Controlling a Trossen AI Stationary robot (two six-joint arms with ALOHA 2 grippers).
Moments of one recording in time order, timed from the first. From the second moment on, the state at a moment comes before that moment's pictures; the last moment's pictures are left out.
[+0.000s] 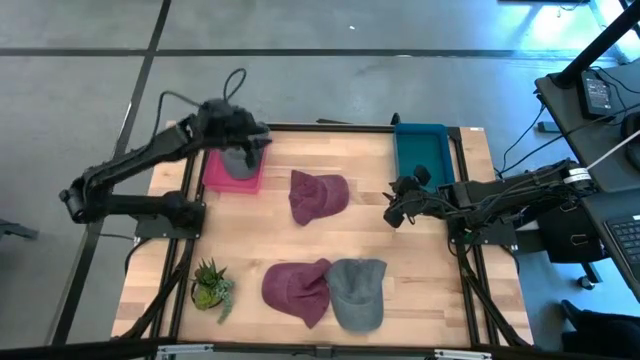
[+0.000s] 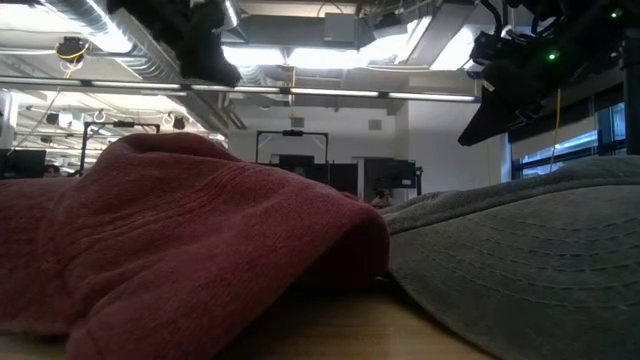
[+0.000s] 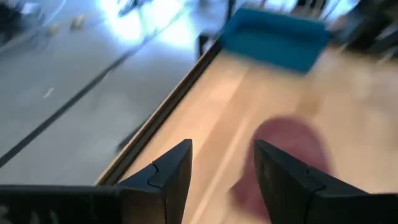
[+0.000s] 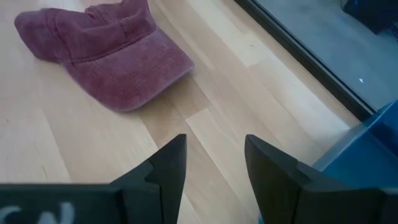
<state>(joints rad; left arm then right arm) 0.61 1.00 0.91 -0.42 0.11 0.07 0.13 1.01 0.60 -0.43 0.65 0.41</state>
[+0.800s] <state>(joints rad) 0.11 0.98 0.52 0.37 -0.05 -0.01 -0.02 1.27 0.60 0.13 0.22 0.25</state>
